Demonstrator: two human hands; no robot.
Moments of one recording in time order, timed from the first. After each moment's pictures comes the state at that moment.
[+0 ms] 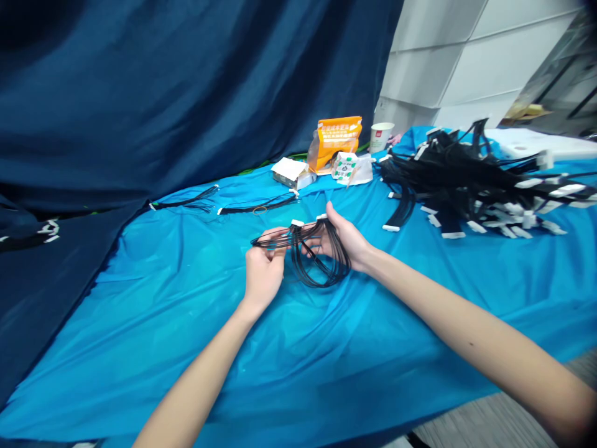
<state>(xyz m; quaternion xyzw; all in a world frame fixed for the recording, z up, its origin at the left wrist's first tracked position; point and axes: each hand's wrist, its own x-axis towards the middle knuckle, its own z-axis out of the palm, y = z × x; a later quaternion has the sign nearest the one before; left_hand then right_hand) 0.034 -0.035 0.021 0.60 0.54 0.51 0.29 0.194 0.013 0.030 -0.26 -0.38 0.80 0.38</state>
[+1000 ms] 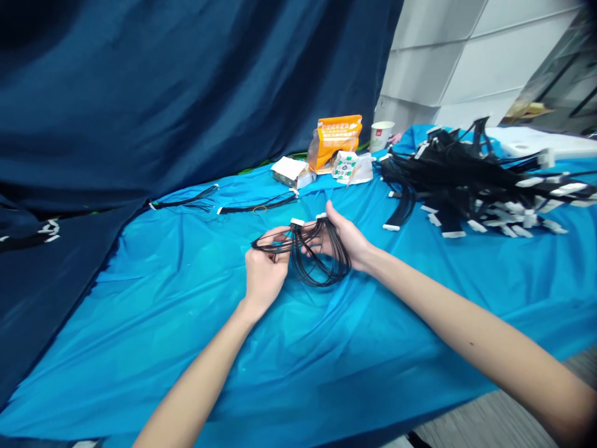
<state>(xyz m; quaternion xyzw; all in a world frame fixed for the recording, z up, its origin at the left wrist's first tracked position) 0.036 -0.037 0.022 0.65 0.55 0.50 0.16 0.194 0.013 0.031 -0.26 -0.37 0.80 0.39</state>
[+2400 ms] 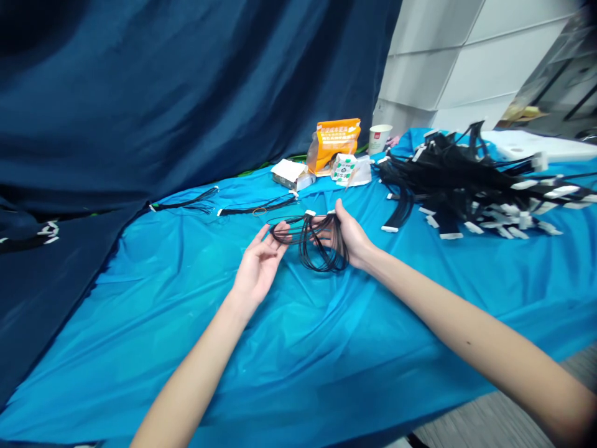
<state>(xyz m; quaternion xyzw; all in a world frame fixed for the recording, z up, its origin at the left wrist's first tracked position) 0.037 -0.030 0.041 0.24 0.37 0.64 0.63 0.196 0.023 0.025 -0.39 -0.33 0.72 0.47</state>
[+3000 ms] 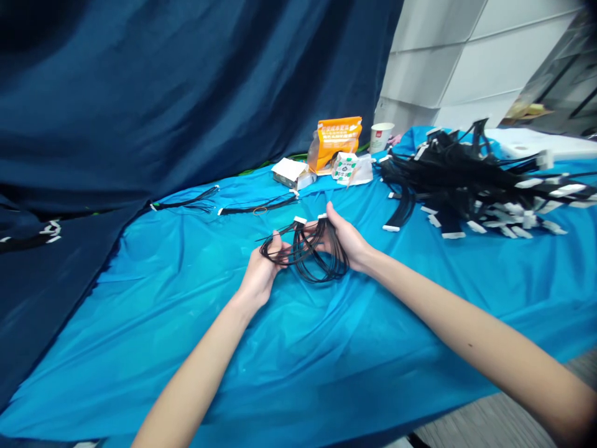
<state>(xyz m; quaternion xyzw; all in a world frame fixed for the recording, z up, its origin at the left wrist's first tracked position) 0.034 -0.030 0.023 0.34 0.52 0.54 0.56 0.191 0.014 0.027 -0.32 -0.38 0.76 0.42</state>
